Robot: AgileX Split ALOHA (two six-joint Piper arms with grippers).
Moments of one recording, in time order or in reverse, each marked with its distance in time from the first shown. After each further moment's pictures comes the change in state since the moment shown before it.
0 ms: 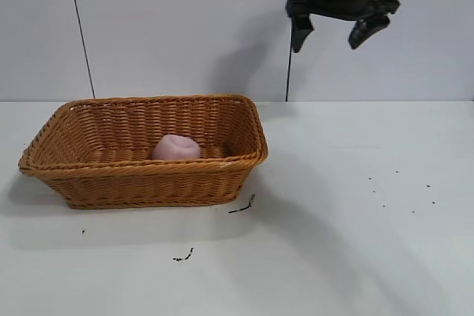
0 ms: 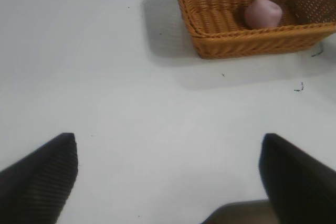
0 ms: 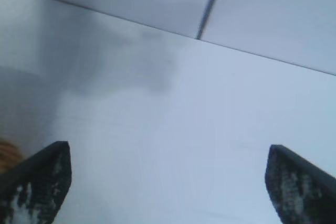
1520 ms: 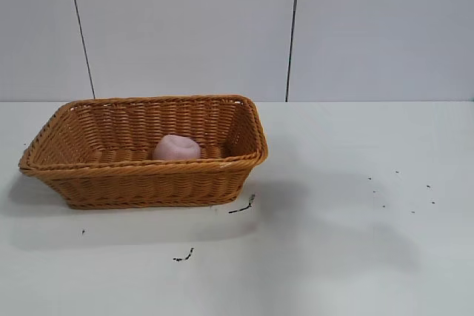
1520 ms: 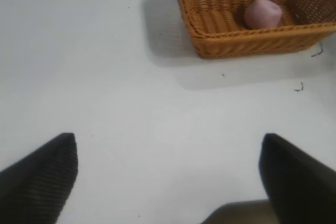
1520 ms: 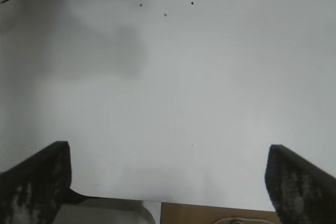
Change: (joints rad) left arm 0.000 0.000 0.000 0.000 0.000 0.000; right arm -0.061 -1.317 1.272 0.024 0.173 0.057
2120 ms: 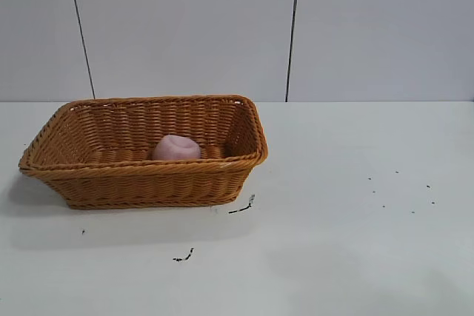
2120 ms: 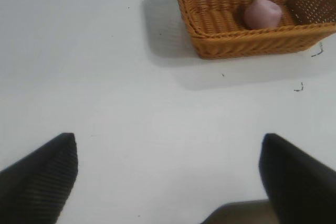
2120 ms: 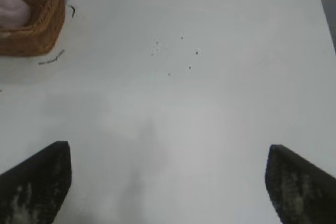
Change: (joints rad) left arm 0.000 0.000 0.000 0.000 0.000 0.000; right arm 0.000 -0.883 0.428 0.000 -0.148 -0.052
